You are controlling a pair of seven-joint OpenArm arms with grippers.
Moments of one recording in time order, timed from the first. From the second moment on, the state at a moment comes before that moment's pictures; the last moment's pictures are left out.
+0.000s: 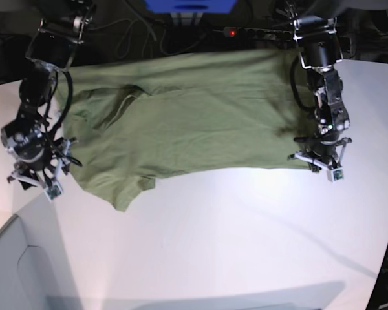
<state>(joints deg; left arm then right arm) -3.9 -13.4 -16.6 71.0 -13.0 -5.3 27.9 7.4 8.7 22.4 94.1 -13.7 47.4 -50.8</state>
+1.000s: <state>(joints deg) -3.7 -13.1 -16.5 71.4 -12.8 -5.3 27.8 29.0 7.1 22.4 42.5 -12.2 47.3 -27.4</state>
